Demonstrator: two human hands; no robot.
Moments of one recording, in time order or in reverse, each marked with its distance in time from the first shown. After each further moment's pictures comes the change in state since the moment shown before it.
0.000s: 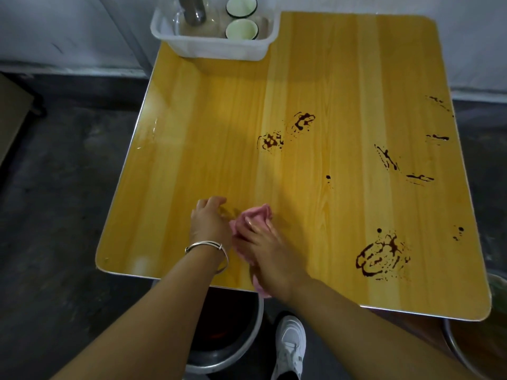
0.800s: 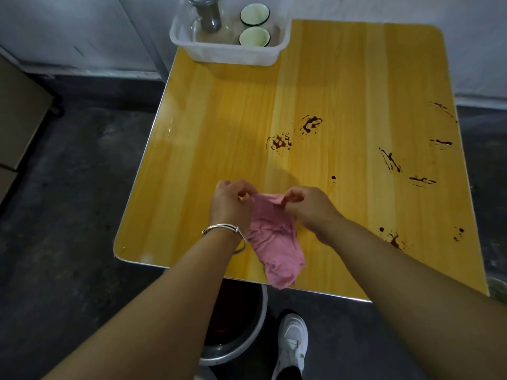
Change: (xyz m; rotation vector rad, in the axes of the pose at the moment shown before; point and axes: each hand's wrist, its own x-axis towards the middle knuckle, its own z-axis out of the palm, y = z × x) left_hand -0.013 0.037 -0.024 -0.192 0.014 0.116; right_hand 0.019 0.013 -0.090 0.821 0.103 0.705
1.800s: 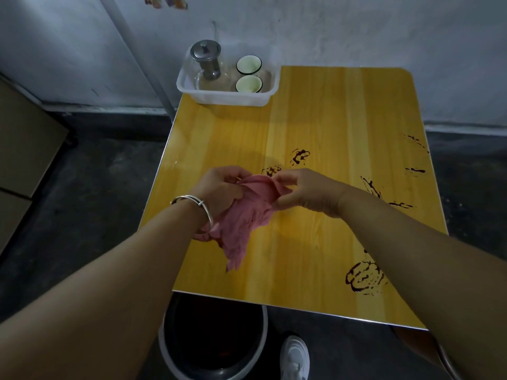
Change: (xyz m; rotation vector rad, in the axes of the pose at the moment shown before) left_hand 0.028 0.069 -0.079 -0.295 -0.376 0.040; right_hand -0.011 -0.093 -0.058 -0.221 -0.317 -0.196
